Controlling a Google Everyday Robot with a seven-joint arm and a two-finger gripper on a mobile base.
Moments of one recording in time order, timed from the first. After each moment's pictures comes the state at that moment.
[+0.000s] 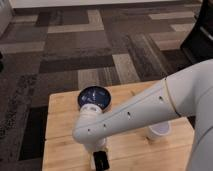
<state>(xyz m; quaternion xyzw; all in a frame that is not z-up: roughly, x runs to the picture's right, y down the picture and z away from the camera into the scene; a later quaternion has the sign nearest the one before) -0.031 0.277 0.665 -0.24 0.25 0.59 0.73</state>
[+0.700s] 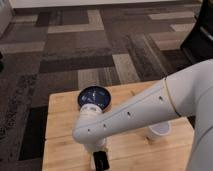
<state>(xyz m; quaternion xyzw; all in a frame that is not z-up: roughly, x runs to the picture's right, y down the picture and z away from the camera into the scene) -0.031 0.277 0.665 -0.24 0.25 0.59 0.73</state>
